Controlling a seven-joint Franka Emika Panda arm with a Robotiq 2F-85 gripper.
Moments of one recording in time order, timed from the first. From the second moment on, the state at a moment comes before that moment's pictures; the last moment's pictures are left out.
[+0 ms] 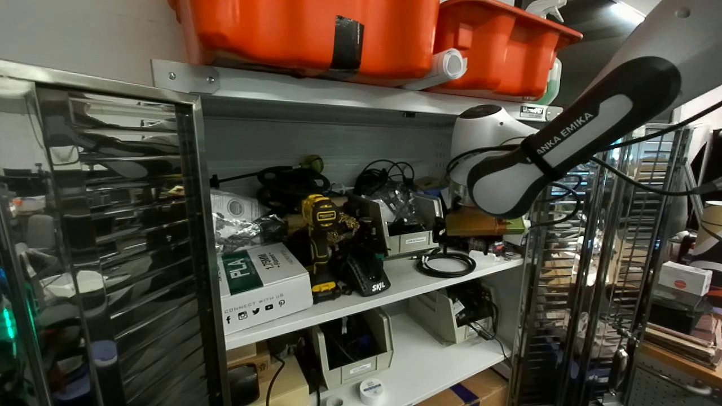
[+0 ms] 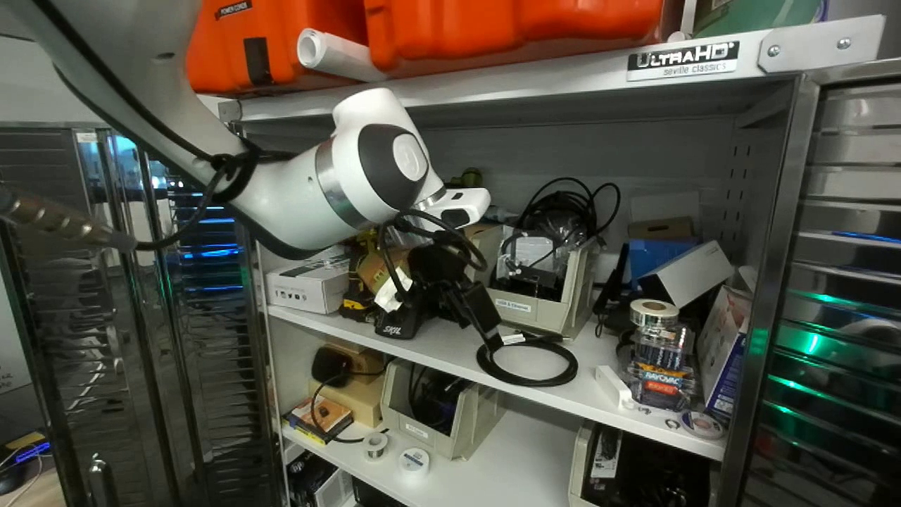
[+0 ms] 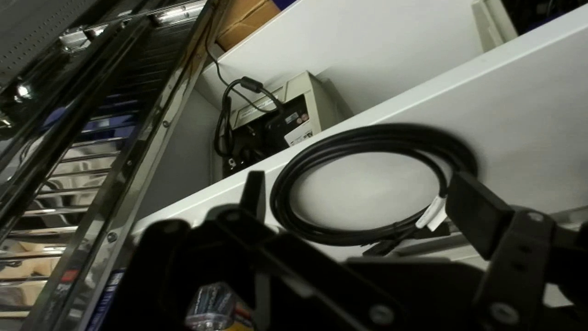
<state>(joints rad) 0.03 0.14 -0.10 -2.07 -0.52 2.50 0.92</state>
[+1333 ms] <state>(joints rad) -0.04 0.34 -0.16 -1.93 -0.22 2.63 0.70</state>
